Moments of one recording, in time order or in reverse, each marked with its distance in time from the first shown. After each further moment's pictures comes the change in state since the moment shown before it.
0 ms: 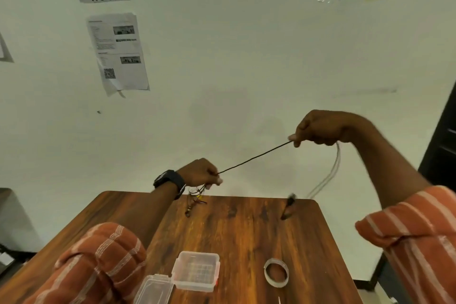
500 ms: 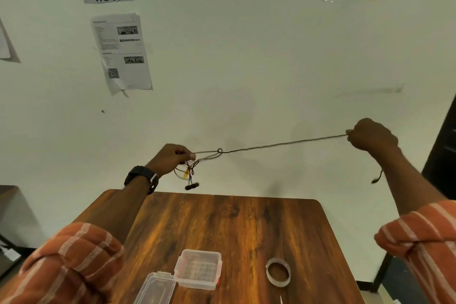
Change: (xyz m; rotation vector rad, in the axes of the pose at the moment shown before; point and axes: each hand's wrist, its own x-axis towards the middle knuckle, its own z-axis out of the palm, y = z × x) left_hand -0.035 -0.031 -0.048 -0.395 0.435 -0.098; right_hand 0.013 0.104 -0.016 -0.344 0.722 0.464
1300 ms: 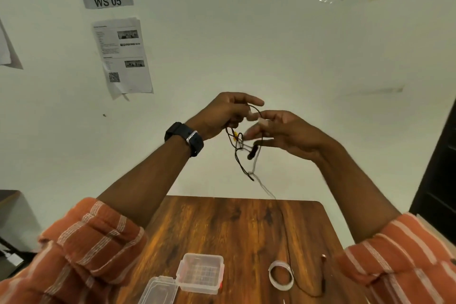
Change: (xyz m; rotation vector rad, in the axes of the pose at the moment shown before) left_hand 0.002 0.184 0.047 -0.287 -0.346 0.303; right_hand -0.110 -0.129 -0.015 1.126 -0.892 -0.684
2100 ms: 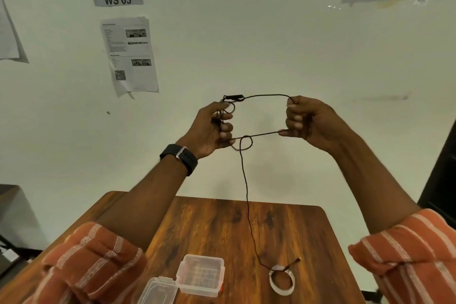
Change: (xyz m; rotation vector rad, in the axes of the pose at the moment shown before) left_hand -0.034 -0.029 -0.019 -0.634 0.269 -0.351; right_hand 0.000 -0.022 -0.014 0.290 0.288 -0.051
